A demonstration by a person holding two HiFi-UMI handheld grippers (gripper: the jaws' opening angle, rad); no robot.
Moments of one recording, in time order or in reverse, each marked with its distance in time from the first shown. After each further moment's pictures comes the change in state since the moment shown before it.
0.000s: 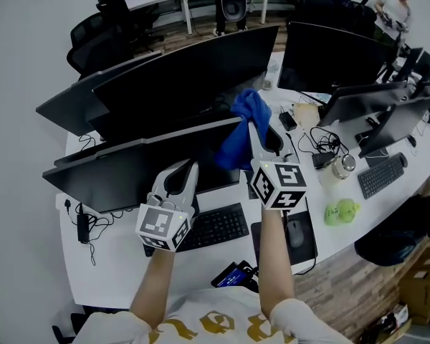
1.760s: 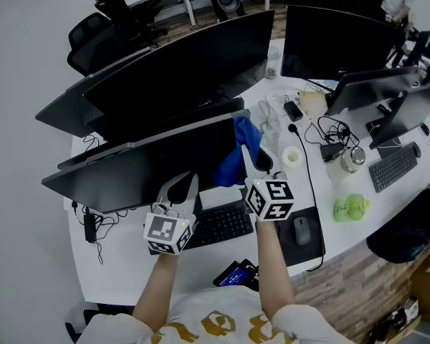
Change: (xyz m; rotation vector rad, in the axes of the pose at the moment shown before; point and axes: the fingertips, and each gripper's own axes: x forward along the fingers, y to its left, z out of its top) left arm 0.004 -0.007 -0.073 0.013 0.130 0.025; right arm -0.013 -0.016 -0.116 0.157 0.112 0.021
